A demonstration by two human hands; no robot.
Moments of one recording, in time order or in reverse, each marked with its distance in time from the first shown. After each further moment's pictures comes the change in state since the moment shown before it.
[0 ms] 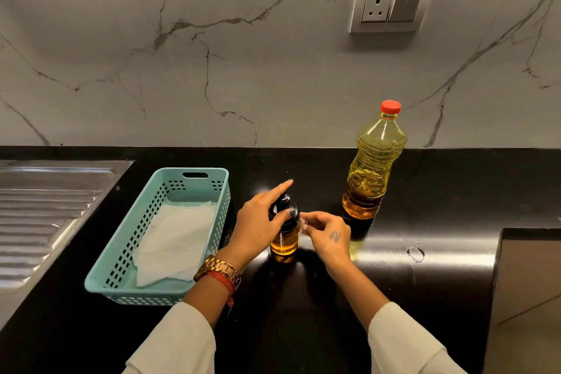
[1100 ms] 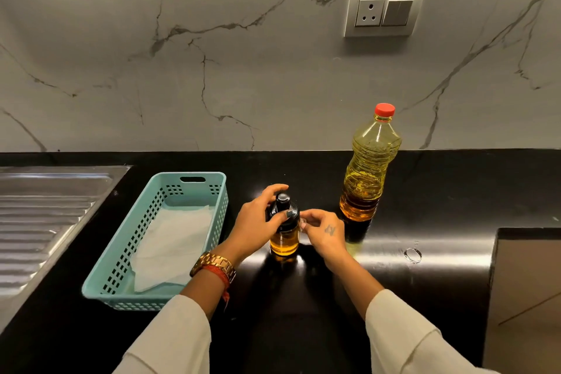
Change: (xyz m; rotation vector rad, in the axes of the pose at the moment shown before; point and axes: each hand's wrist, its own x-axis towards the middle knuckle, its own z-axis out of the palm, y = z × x) left_hand 0.007 -0.002 -0.003 -0.159 -0.080 -0.037; right_hand 0.015 -0.003 0.000 -0.061 -0.053 0.034
